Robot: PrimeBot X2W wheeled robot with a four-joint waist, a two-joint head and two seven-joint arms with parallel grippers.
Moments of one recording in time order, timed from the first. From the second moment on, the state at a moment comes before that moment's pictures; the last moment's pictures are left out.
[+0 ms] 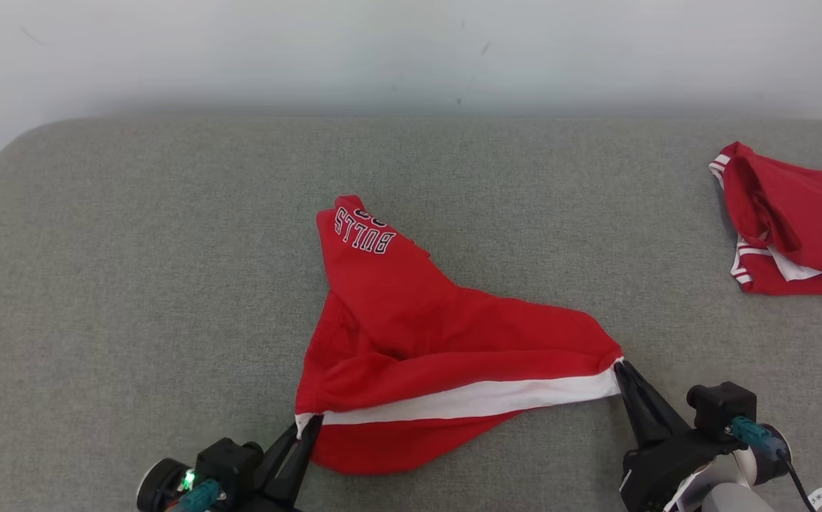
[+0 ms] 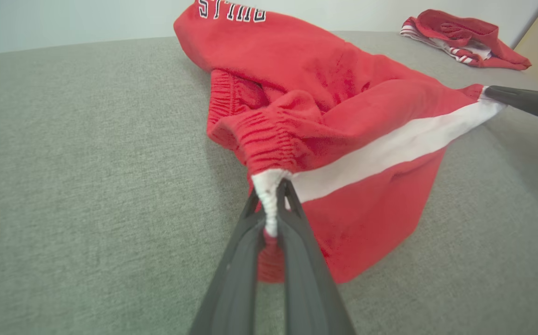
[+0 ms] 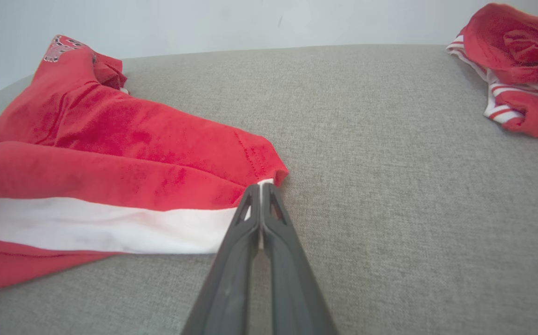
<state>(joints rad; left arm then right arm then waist) -0.26 0.30 -0.57 0.44 -0.45 -0.13 -0.26 -0.31 -0.25 0.35 0.65 0.42 0.13 -0.26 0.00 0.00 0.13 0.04</state>
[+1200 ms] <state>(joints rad) -1.58 0.48 -0.62 0.43 -0.75 -0.13 -0.08 -1.50 -0.23 0.25 0.64 0.66 0.13 -0.07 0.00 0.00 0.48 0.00</state>
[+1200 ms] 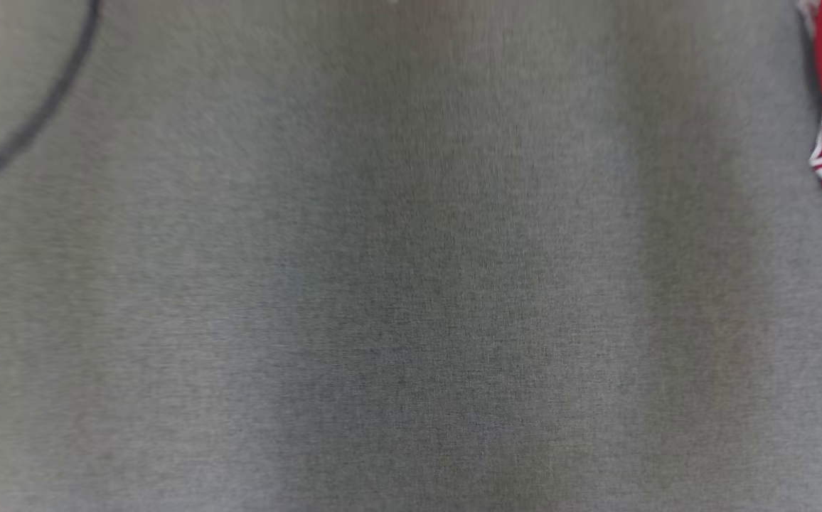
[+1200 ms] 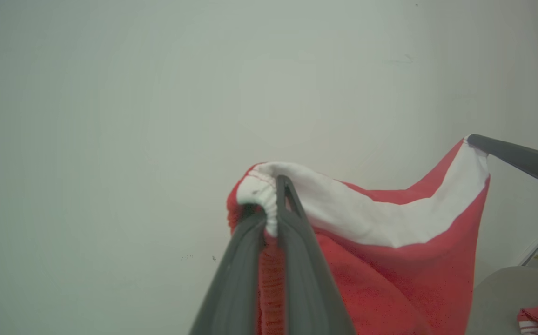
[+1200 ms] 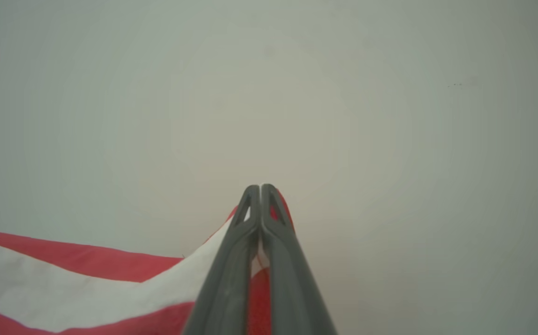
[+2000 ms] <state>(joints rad) -1.92 0.46 -0.88 0.70 -1.00 -0.13 -0.20 -1.83 -0.22 0.34 0.93 0.62 0.13 -0.16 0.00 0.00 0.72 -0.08</state>
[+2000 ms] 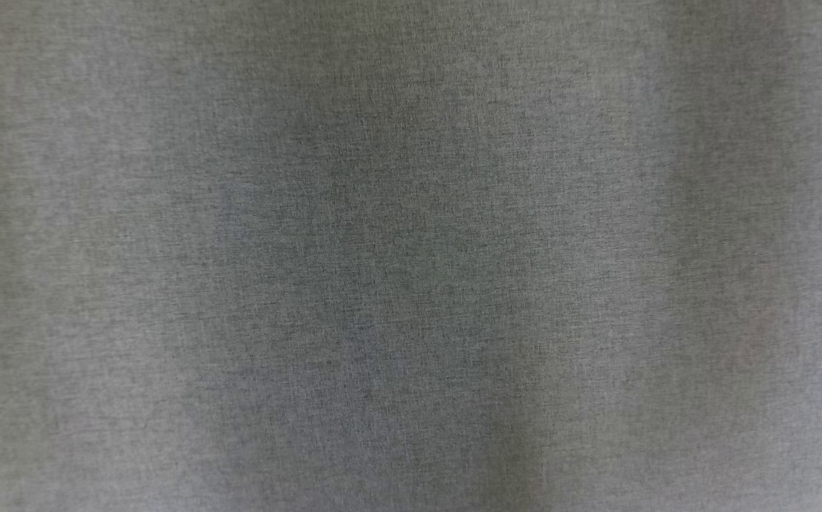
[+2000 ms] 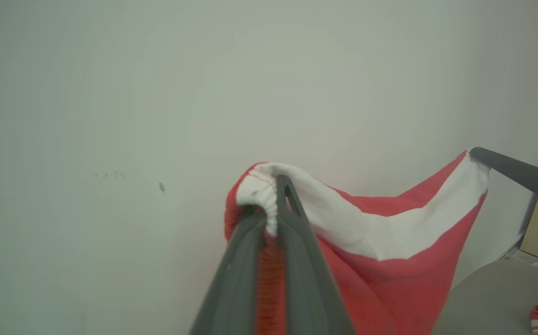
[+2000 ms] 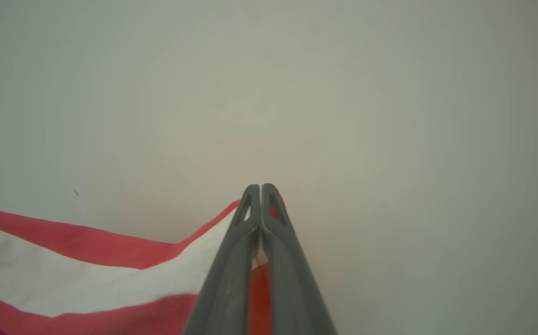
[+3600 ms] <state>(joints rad) -0.18 0.33 -0.49 0.14 -0.60 -0.11 -0.26 -0.02 -0.20 0.12 0.09 0.63 0.13 -0.02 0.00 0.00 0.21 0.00</state>
